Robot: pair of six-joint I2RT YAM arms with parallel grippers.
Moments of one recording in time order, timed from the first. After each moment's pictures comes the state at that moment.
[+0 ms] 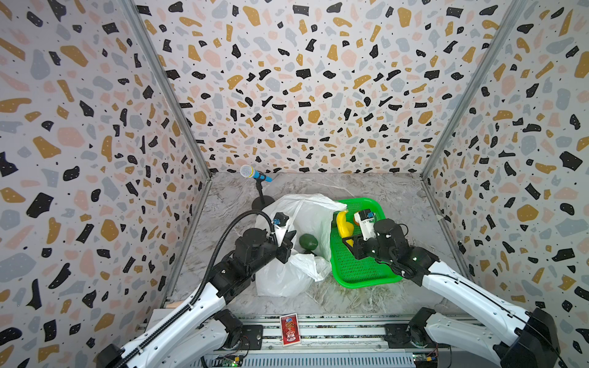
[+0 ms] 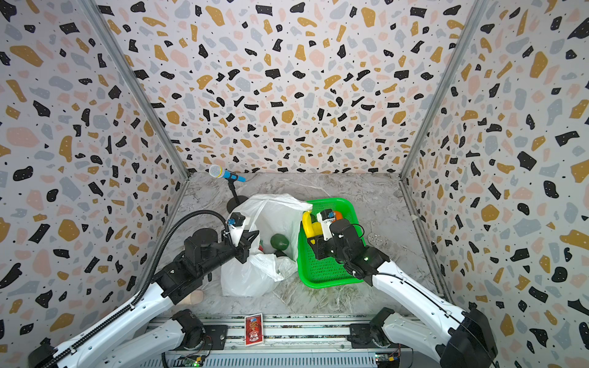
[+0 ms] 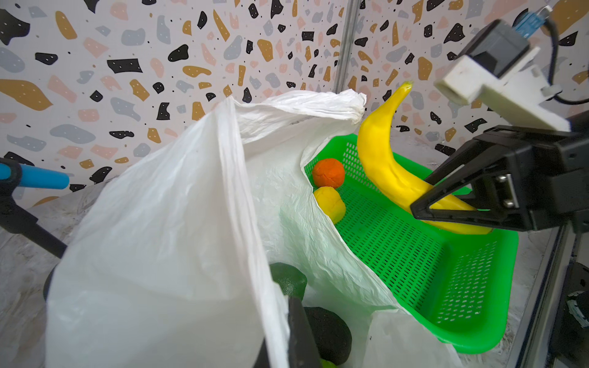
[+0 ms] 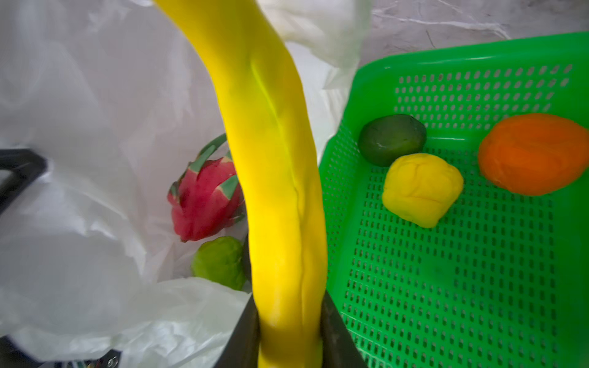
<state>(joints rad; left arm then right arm) -0.66 0.82 0.67 -0.16 0.07 -0.04 0.72 1.01 0.76 -0.30 -0.14 0.41</state>
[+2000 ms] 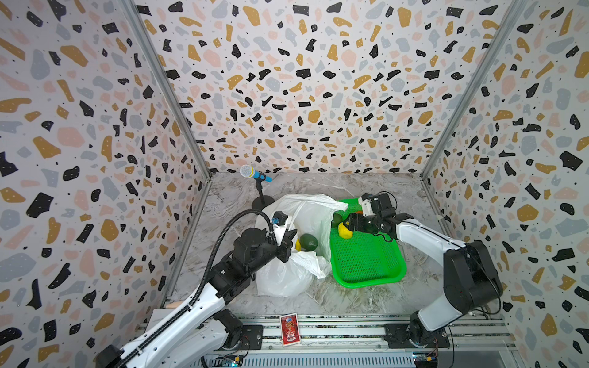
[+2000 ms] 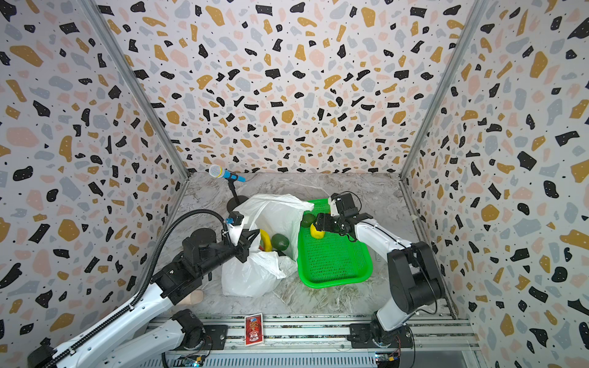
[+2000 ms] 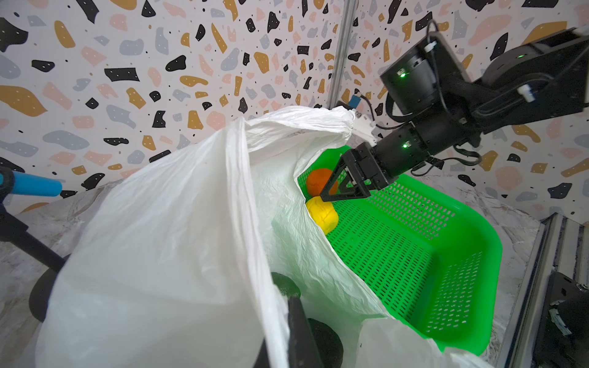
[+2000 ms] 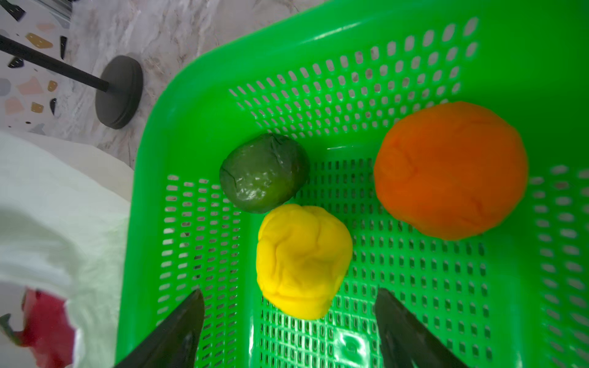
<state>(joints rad) -0.66 0.81 0.67 -0.13 0.09 -0.06 0.37 1.64 1.05 -0.31 -0.29 0.38</state>
